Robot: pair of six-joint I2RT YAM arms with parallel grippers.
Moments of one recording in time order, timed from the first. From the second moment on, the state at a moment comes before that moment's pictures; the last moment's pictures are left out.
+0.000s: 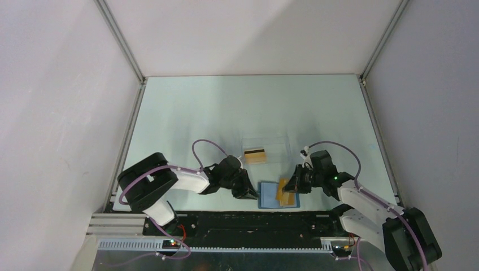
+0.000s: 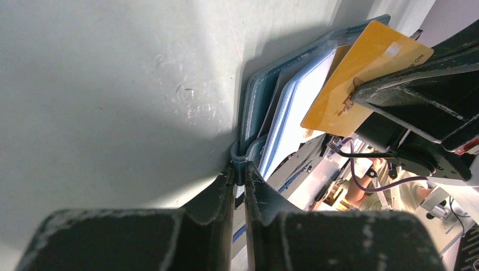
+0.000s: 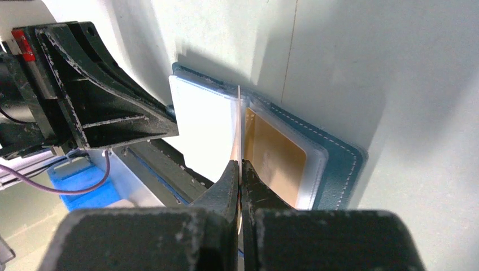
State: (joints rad) left arm -0.94 1.59 0.48 0.30 0.38 -1.21; right arm 0.44 0.97 0.29 -0.21 -0.52 0.69
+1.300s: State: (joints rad) left arm -0.94 1.61 0.49 0.31 0.40 -1.21; right arm 0.40 1.17 0.25 0.01 -0.70 0.71
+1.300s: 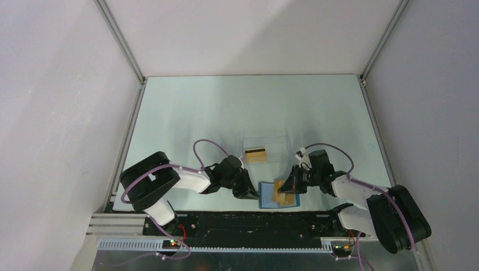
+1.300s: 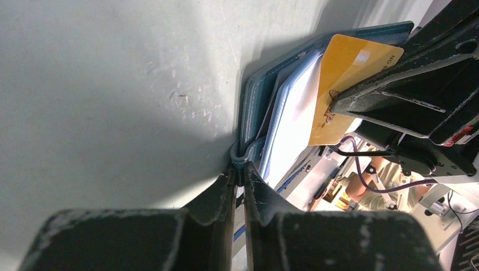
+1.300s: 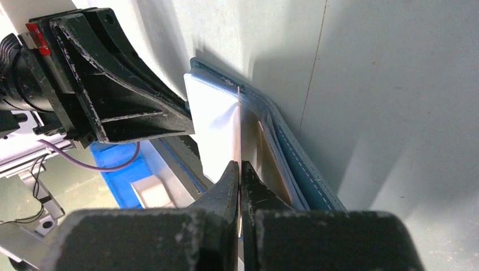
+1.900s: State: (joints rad) left arm -0.94 1.62 0.50 0.31 0.41 -1.21; right arm 0.45 1.27 0.30 -0.03 -0.72 0.72
